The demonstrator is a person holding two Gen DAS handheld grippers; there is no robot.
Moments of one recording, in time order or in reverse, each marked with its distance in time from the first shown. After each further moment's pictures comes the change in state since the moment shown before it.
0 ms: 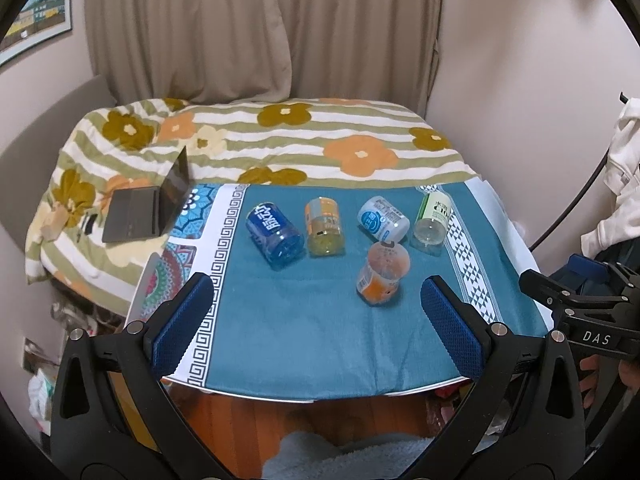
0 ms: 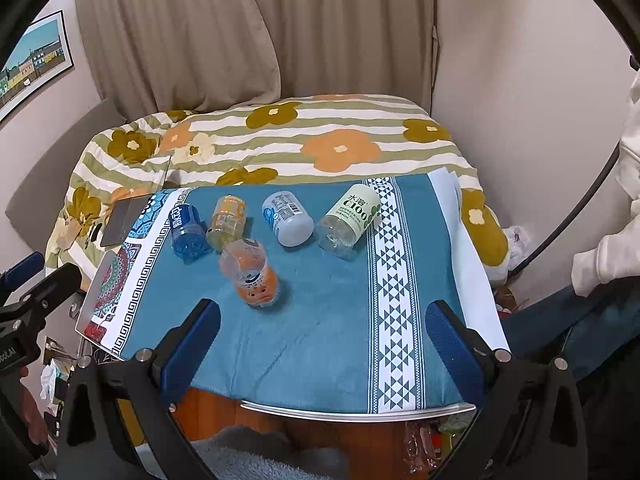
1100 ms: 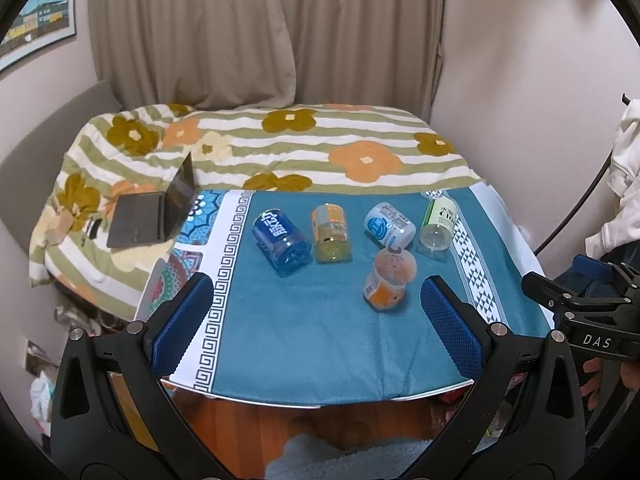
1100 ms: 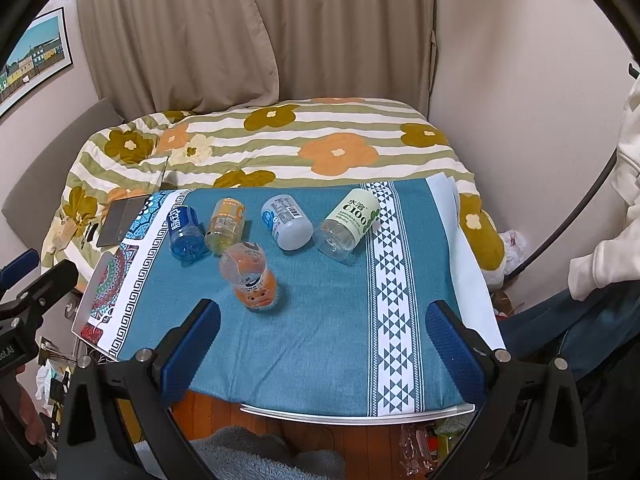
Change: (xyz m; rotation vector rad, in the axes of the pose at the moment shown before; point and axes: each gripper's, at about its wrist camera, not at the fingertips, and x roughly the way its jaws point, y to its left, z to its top) left arm 0.000 0.006 0.006 0.004 -0.019 0.014; right arm -0.002 -0.001 0.001 -0.003 -0.004 -0.005
